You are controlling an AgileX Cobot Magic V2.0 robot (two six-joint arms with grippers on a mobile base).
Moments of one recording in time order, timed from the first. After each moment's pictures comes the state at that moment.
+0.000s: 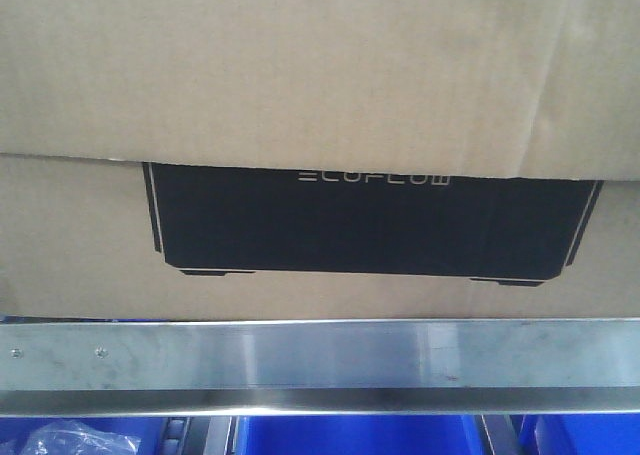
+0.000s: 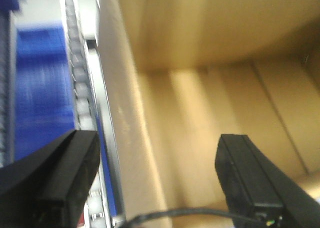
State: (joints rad) left arm -0.35 0.96 -1.20 -0.05 0.83 -0.03; right arm -0.08 -0.01 0.03 0.03 0.10 0.06
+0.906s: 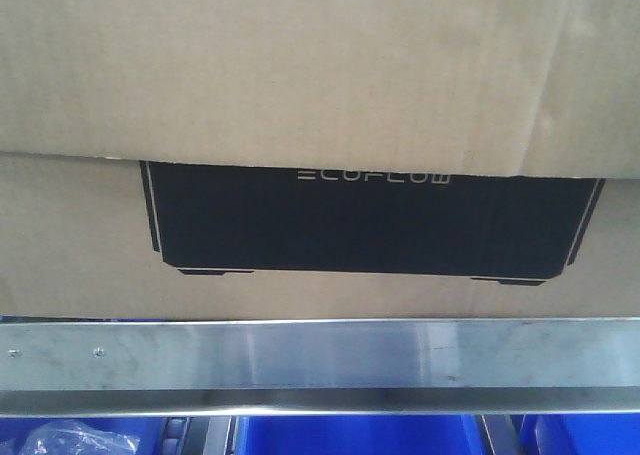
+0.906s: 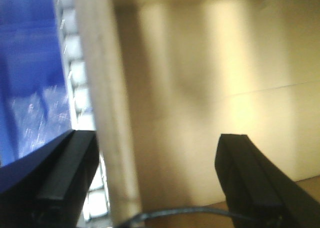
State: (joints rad) left arm -0.35 1.45 -1.47 0.01 1.00 -0.13; right arm -0.08 -0.01 0.00 0.03 0.08 0.05
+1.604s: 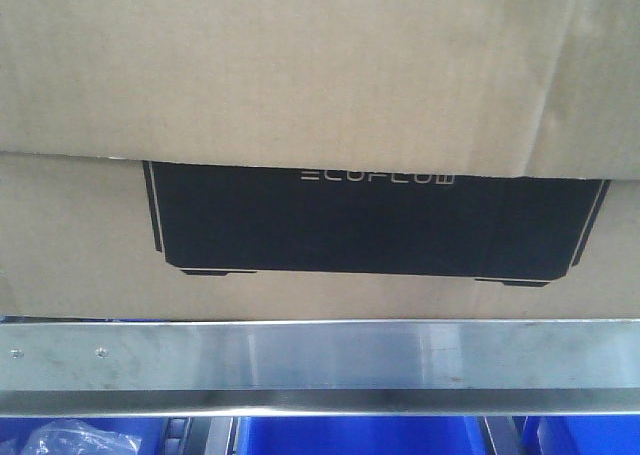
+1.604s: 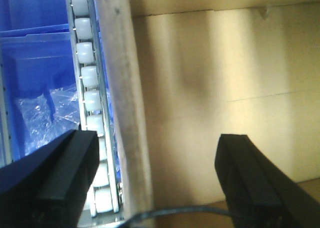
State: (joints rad) left arm -0.35 1.46 -1.57 0.02 1.09 -0.14; right arm -0.08 0.01 -0.39 0.03 0.44 0.05
